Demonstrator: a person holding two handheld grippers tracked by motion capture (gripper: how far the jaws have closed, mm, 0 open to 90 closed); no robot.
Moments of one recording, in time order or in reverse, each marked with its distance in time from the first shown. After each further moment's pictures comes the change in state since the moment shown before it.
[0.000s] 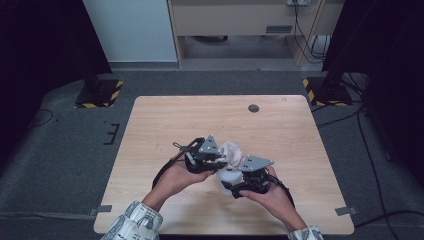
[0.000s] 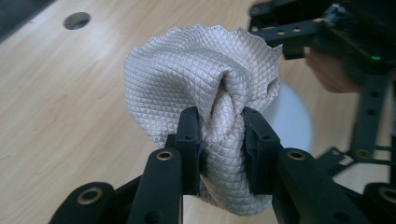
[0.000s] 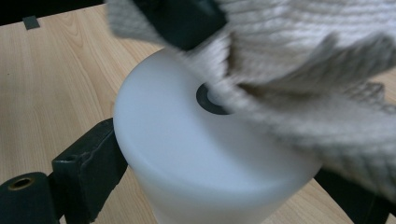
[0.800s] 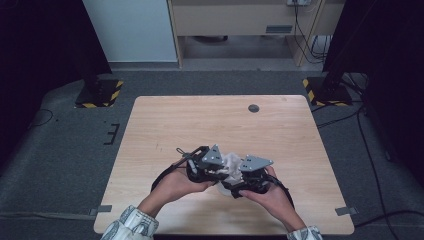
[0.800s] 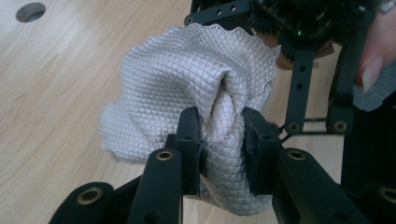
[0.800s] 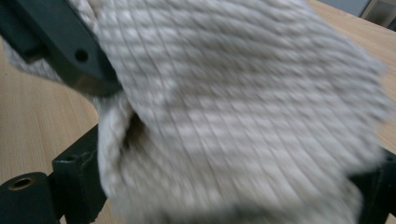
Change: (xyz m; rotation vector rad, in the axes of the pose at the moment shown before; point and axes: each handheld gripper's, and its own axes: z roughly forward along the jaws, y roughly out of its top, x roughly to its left) left arm -0.026 0.004 -0.002 0.068 -0.093 0.072; right arm 0.001 0.001 0.001 0.006 -0.006 -0.001
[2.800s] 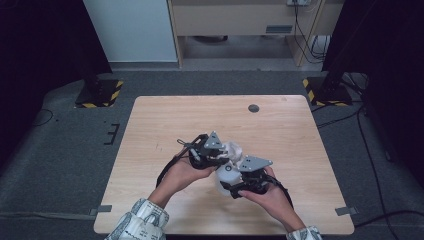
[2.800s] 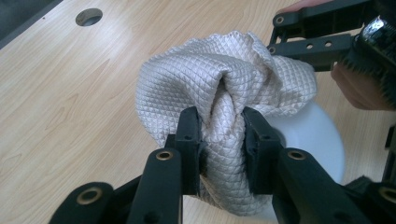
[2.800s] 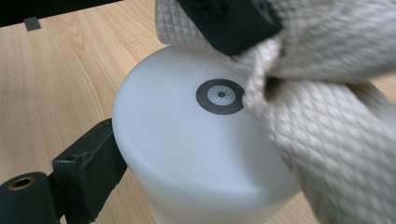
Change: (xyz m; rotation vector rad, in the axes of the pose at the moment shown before) left arm 0.033 -0.002 0.008 -0.052 0.121 -0.099; right arm 0.001 0.000 0.002 -0.007 0.007 0.004
